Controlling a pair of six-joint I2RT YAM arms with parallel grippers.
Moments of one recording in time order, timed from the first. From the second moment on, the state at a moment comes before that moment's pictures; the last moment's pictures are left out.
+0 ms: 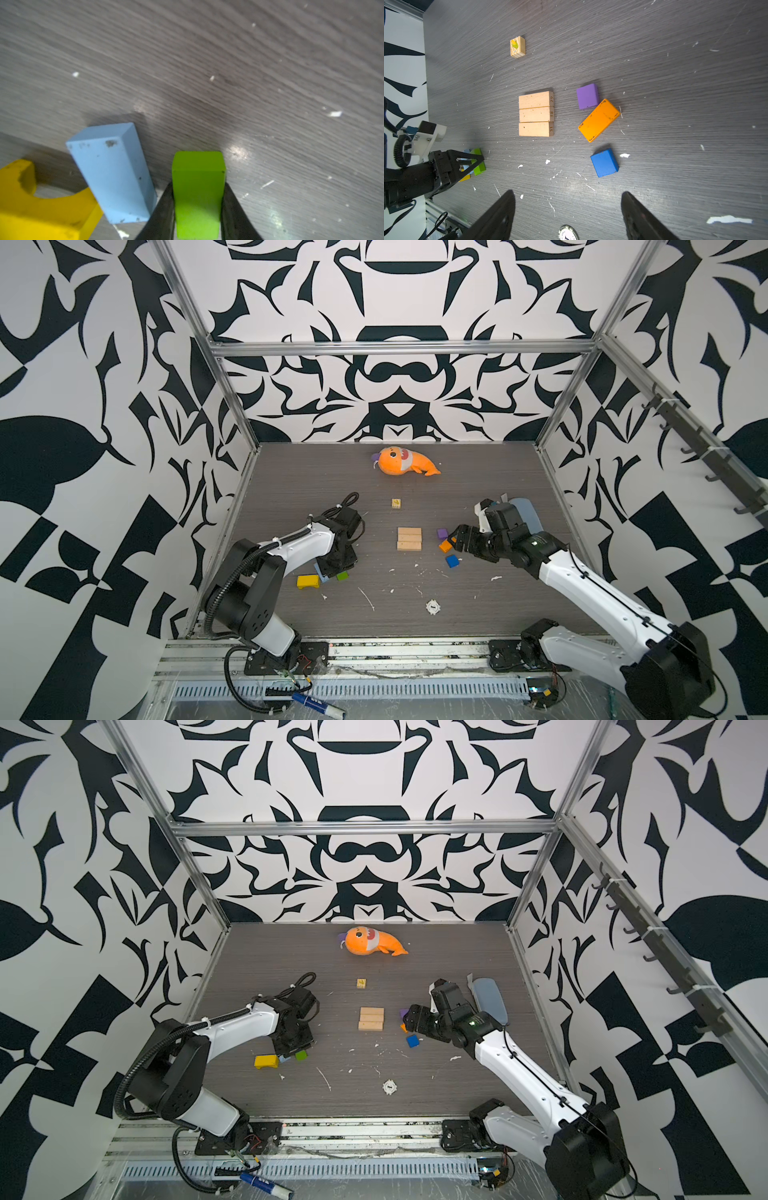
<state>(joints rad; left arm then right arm) -0.52 1.56 0.84 -0.78 -0.04 -0.92 0.44 1.07 0.75 -0.57 -0.20 0.71</state>
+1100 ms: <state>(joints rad) -0.69 1.77 1.22 -0.72 0.10 -0.78 0.44 1.05 0.77 -0.60 -0.20 0.70</state>
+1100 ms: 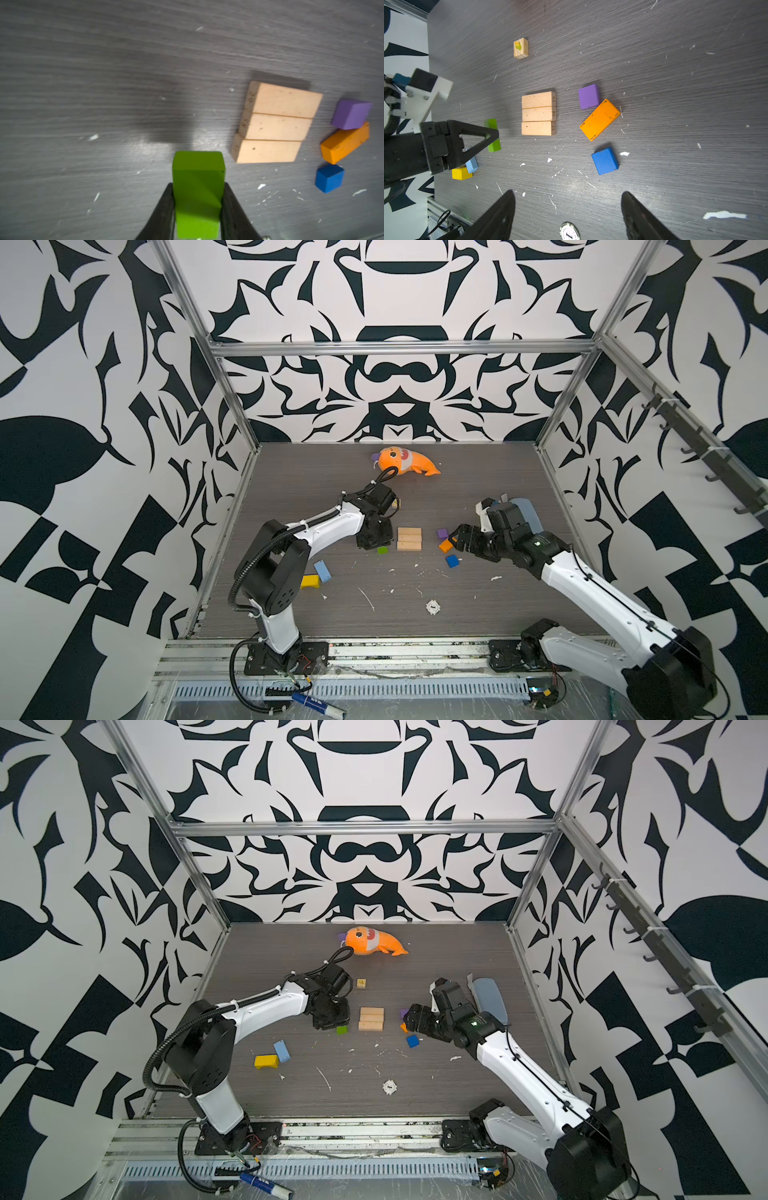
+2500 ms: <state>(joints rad) -0.76 1.94 1.43 -0.67 0.17 -0.63 0.44 1.02 0.77 -0.61 -0.20 0.70</state>
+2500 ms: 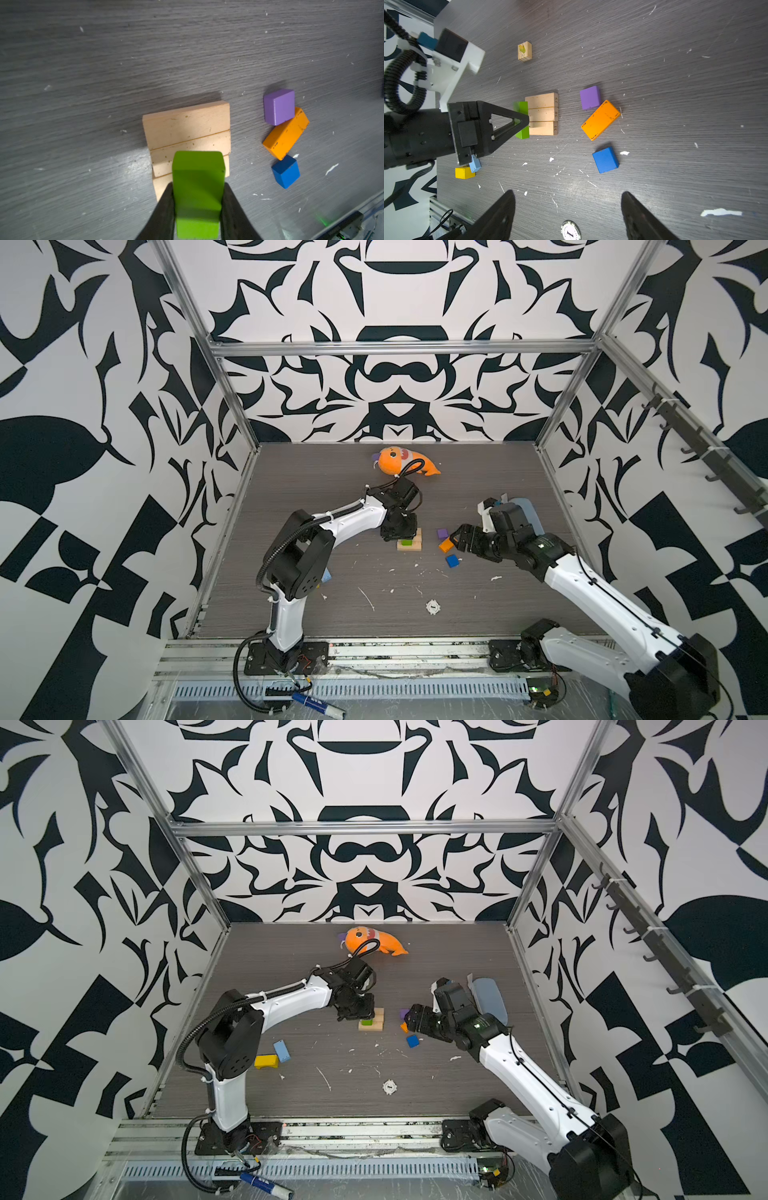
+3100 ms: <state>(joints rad) -0.76 1.98 1.46 -0.67 0.14 -0.65 0.44 1.02 0.77 -0.61 -0.20 0.70</state>
